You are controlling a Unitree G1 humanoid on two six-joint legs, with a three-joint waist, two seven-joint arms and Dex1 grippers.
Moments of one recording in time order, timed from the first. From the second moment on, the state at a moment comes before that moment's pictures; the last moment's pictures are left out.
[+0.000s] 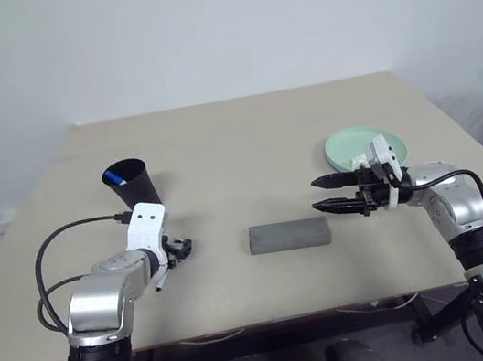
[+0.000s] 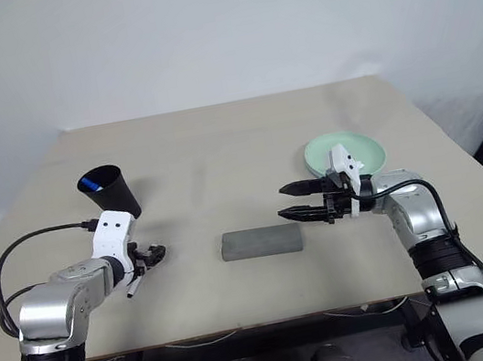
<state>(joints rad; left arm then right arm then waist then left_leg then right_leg) -0.28 0.52 0.09 -0.30 -0.20 1.25 -0.27 -0.54 -0.49 0.06 0.33 0.39 0.15 1.35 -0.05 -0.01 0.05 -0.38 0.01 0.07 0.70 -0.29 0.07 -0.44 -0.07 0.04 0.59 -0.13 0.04</state>
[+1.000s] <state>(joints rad) -0.38 0.46 0.06 -0.10 -0.16 0.87 -0.29 -0.53 -0.49 0.07 0.32 0.39 0.15 1.33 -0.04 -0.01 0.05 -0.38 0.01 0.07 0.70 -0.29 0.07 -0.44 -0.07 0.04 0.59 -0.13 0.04</state>
